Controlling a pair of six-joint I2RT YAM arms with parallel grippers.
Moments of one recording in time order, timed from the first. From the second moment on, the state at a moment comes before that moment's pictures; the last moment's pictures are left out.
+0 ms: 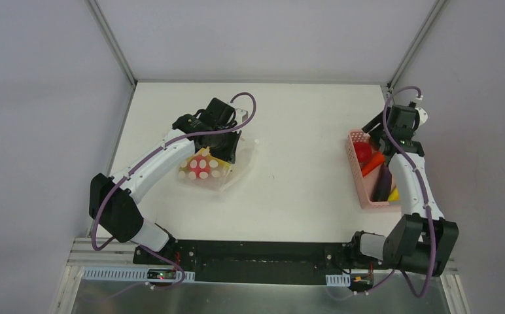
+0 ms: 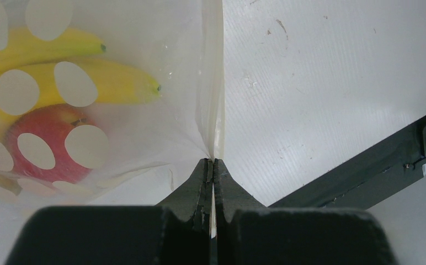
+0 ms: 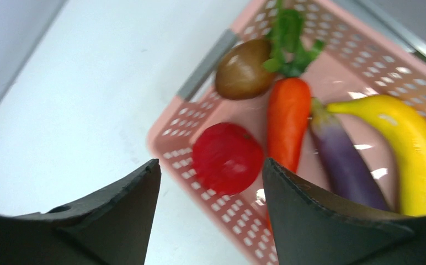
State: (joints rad) left arm -0.61 1.49 1.35 -0.88 0.13 -0.21; right arm -0.17 1.26 1.00 -0.40 0.20 0.59
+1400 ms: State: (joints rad) left arm -0.61 1.42 1.35 -0.88 0.17 -0.21; right arm 0.91 1.63 0.76 0.50 -0.14 0.52
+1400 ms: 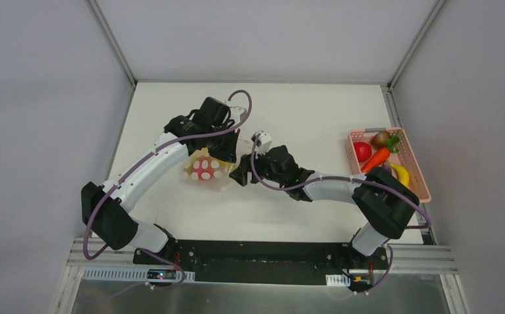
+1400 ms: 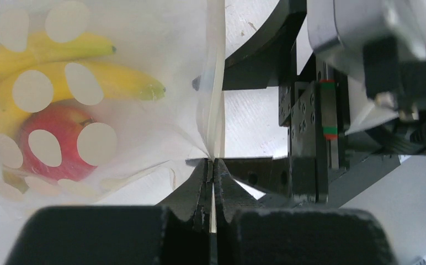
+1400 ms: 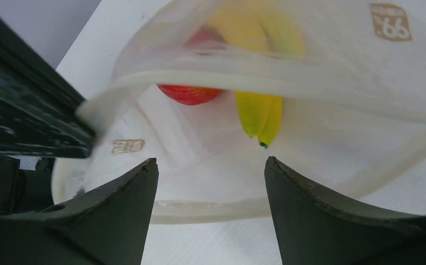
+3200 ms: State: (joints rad) left arm -0.61 1.42 1.35 -0.87 0.18 -0.23; right arm 0.96 1.78 0.81 0.63 0.14 0.20
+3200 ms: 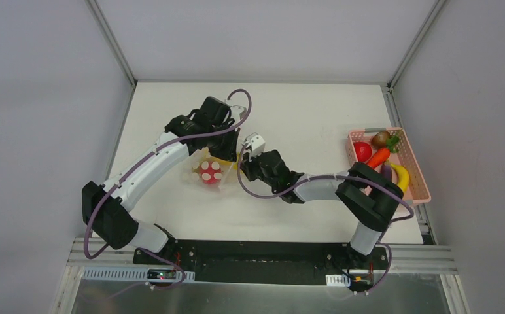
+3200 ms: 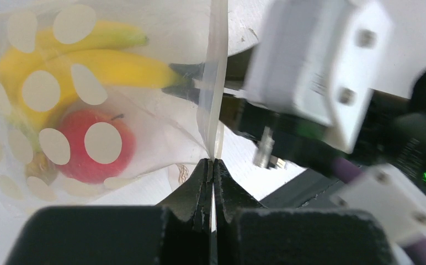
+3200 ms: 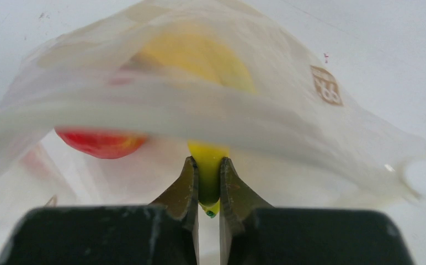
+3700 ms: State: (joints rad) left arm -0.60 1.42 1.35 -0.86 0.12 -0.24; right arm 1.15 1.57 0.87 0.25 0.50 0.02
